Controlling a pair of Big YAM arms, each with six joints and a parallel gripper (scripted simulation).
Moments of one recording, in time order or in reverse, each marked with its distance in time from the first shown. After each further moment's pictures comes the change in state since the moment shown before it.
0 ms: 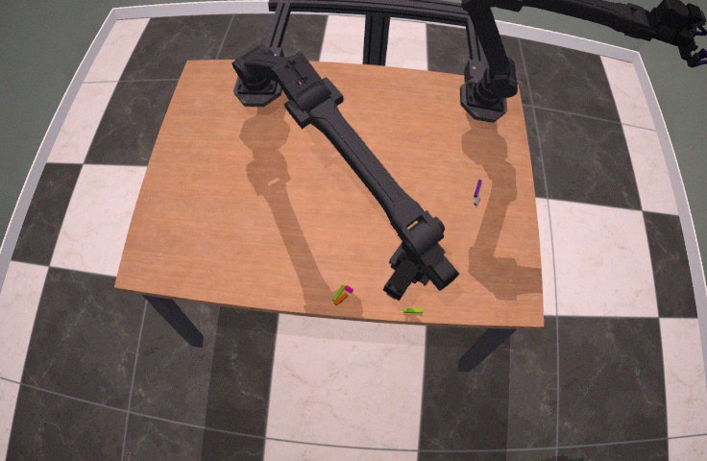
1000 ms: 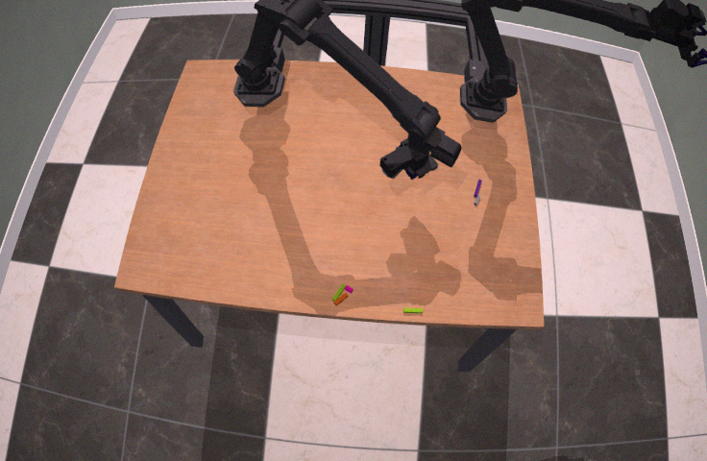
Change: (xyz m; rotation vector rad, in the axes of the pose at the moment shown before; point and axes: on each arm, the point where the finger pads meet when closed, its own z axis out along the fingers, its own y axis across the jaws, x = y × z) left arm 0.000 0.000 0.000 0.000 0.000 0.000; right arm 0.246 -0.142 0.001 -0.021 -0.010 0.360
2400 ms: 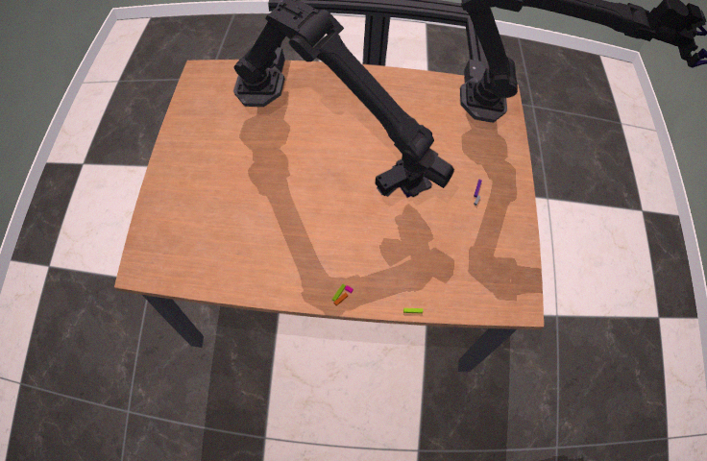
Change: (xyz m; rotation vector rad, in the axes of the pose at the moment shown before) left arm 0.000 0.000 0.000 0.000 0.000 0.000; right arm -0.011 0.010 0.072 -0.016 0.000 0.058
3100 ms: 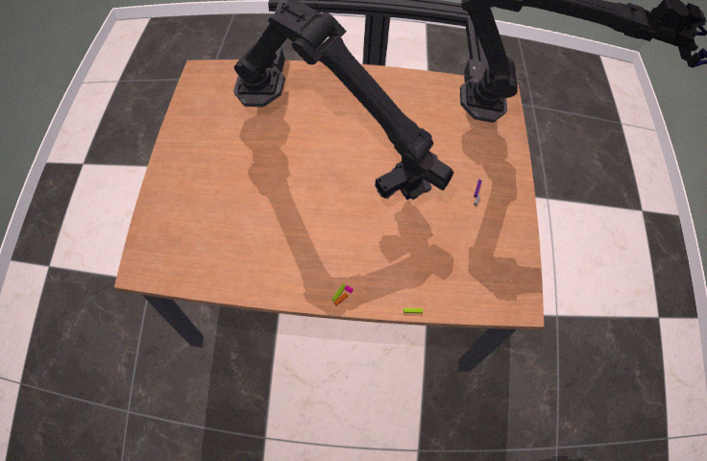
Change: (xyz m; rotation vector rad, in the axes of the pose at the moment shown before) left arm 0.000 0.000 0.000 0.000 0.000 0.000; right arm 0.001 0.000 0.013 -0.002 0.001 0.000
